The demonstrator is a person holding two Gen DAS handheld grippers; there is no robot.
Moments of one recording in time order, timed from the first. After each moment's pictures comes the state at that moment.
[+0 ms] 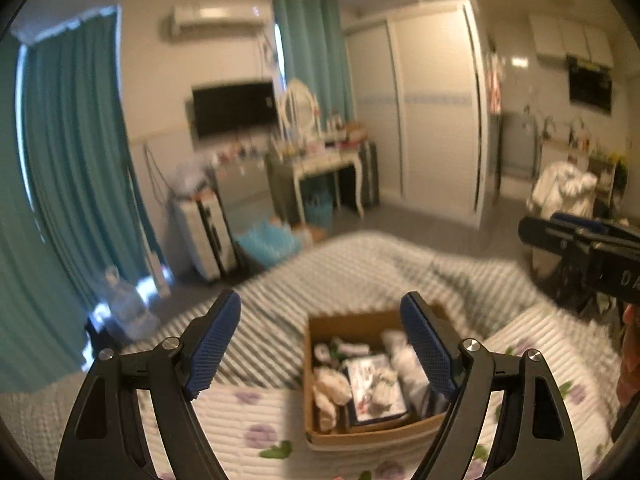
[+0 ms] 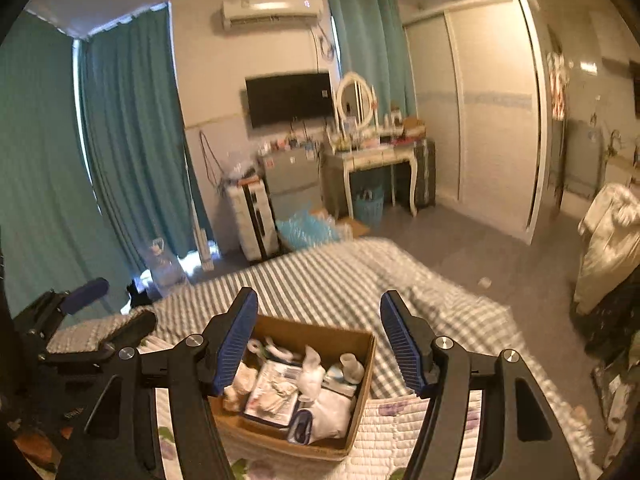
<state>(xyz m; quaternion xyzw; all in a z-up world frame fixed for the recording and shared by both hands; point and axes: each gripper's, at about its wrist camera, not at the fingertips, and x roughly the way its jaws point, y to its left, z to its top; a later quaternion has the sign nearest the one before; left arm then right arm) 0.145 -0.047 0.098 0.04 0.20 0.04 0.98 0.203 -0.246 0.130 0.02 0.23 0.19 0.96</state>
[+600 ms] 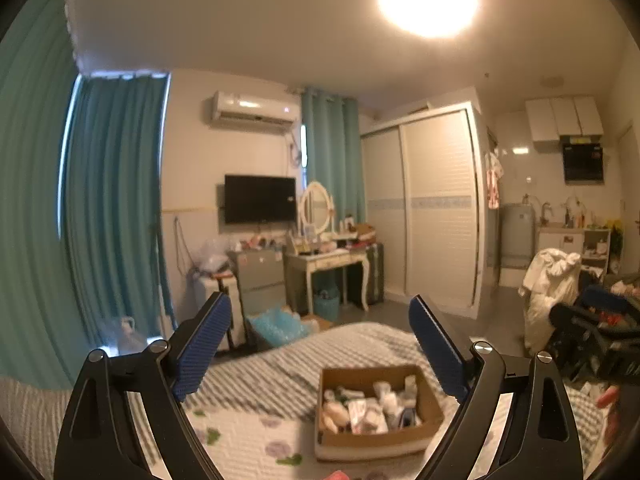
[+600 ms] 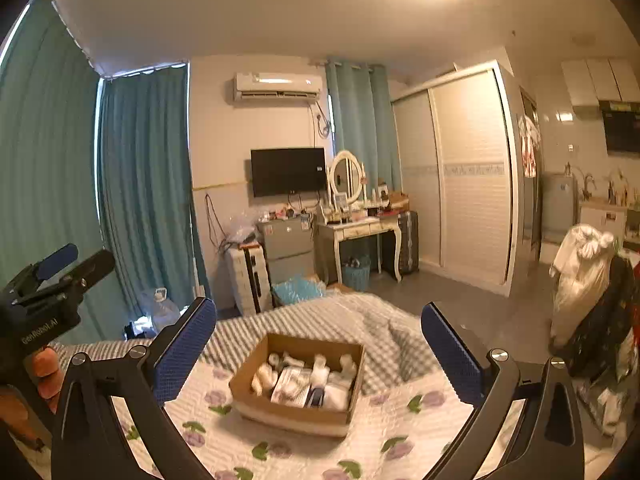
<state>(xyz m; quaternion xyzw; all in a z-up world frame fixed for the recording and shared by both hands) -0.009 -0.034 0.131 0.00 0.04 0.06 1.00 0.014 -0.270 0.143 0.03 0.10 0.16 0.98</state>
